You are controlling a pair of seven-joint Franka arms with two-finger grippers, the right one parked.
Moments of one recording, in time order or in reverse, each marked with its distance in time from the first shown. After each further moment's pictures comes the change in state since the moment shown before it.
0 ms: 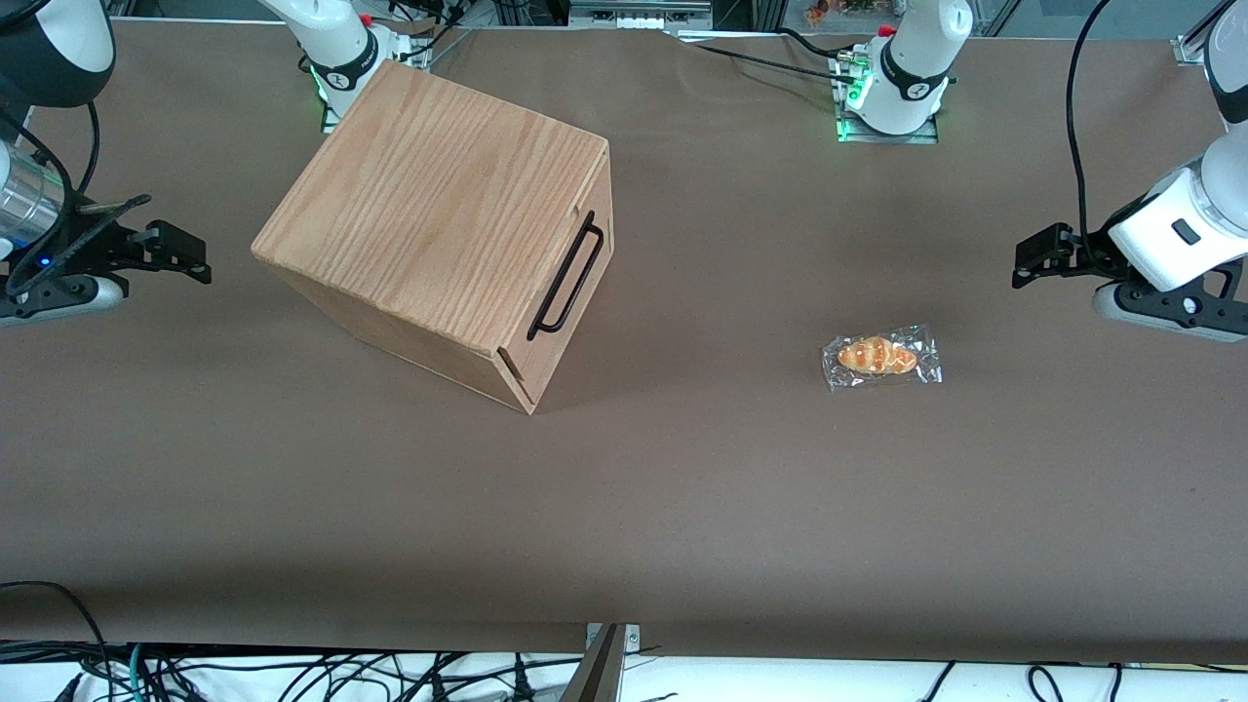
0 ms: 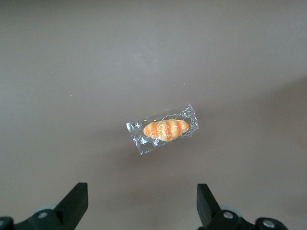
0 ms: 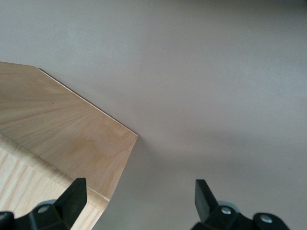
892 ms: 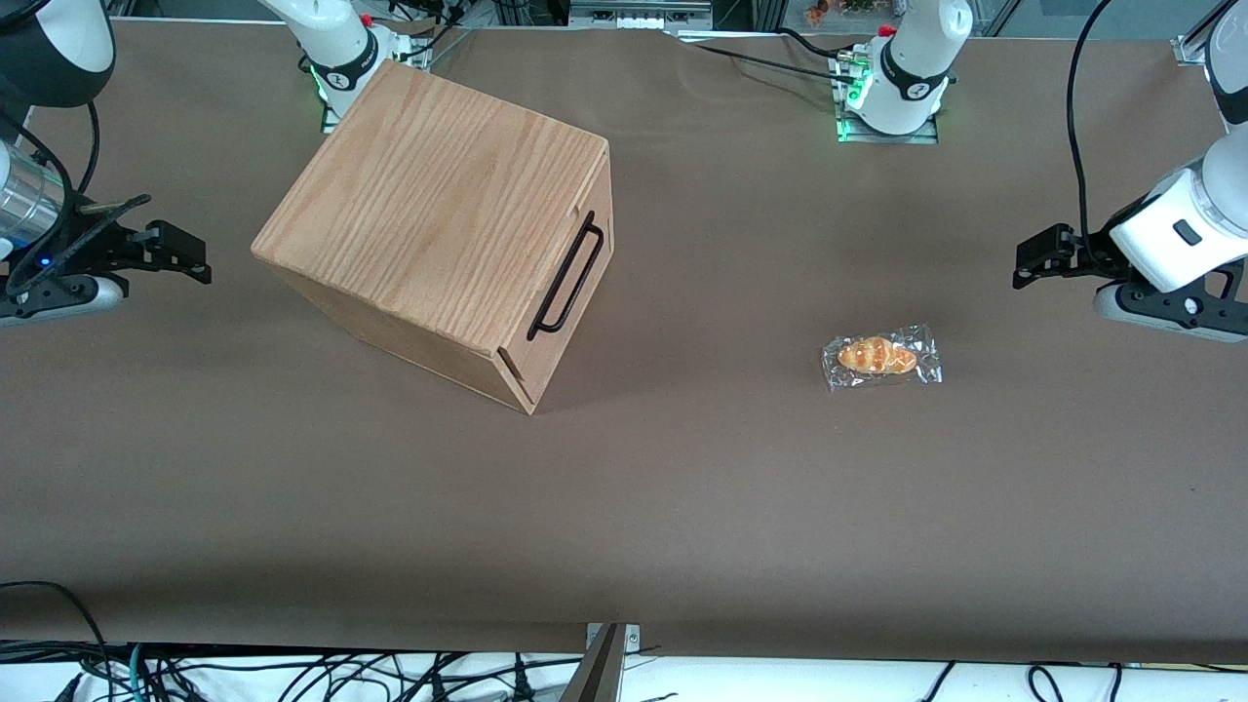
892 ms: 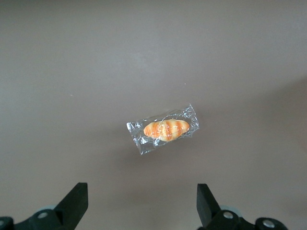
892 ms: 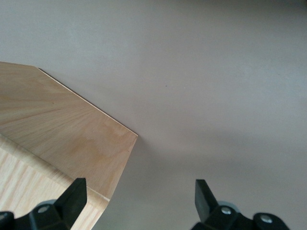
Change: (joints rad) arm 0.002 0.001 0.000 0.000 0.000 0.000 -0.002
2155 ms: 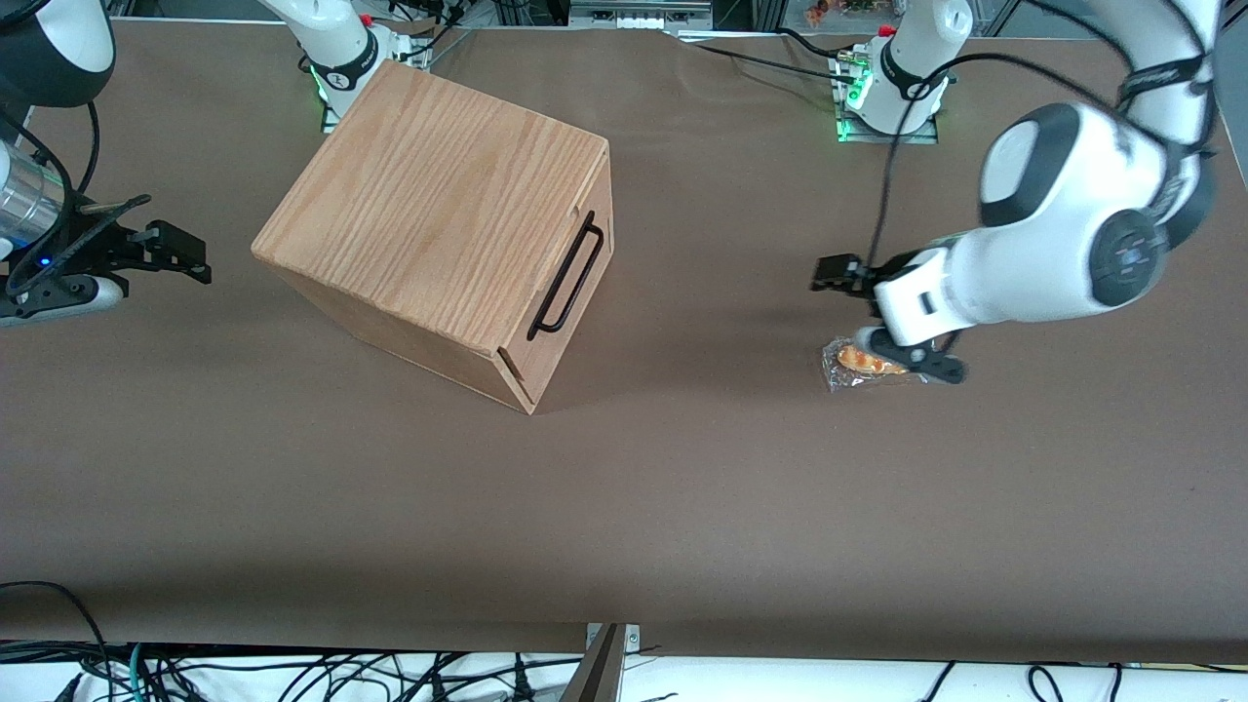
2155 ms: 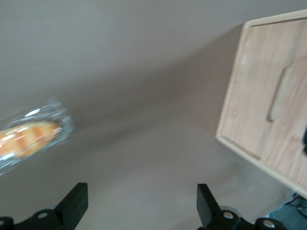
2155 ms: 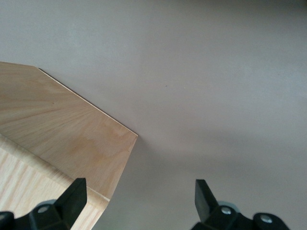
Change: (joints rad) arm -0.232 0.229 -0.032 -0.009 -0.346 0.093 -0.092
